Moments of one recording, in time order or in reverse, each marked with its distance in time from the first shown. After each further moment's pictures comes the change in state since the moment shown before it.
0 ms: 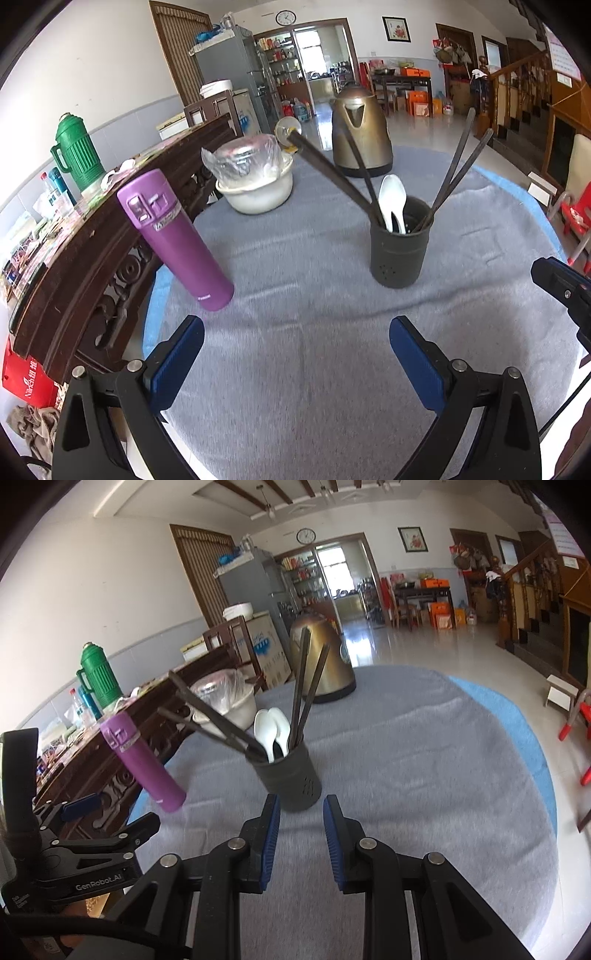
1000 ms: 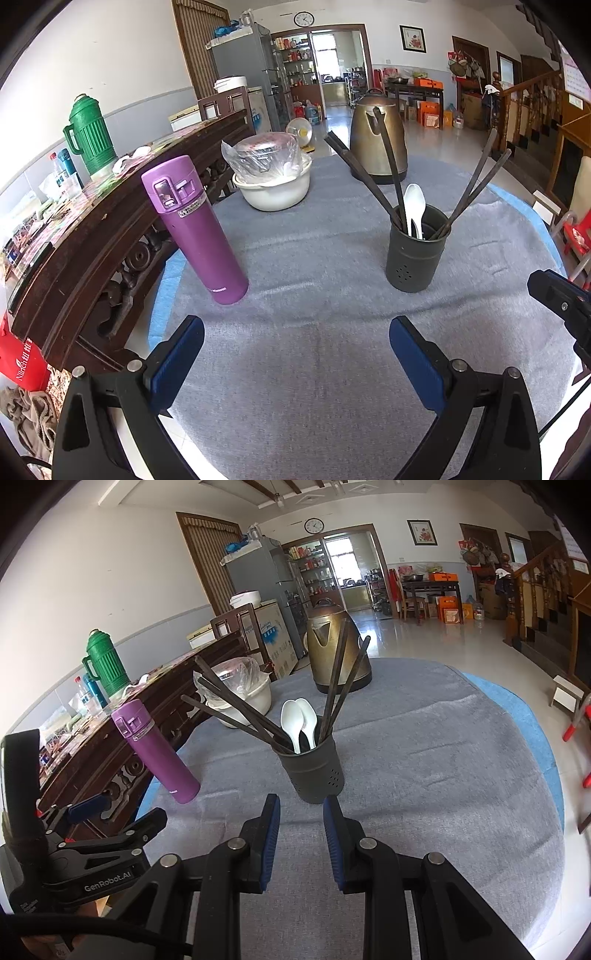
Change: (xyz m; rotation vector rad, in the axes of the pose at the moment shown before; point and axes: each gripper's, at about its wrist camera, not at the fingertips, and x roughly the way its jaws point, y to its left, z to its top) left arm -0.004 0.028 -0.004 -0.069 -0.013 -0.004; right arm 0.004 0.033 0.003 -0.022 0.041 0.008
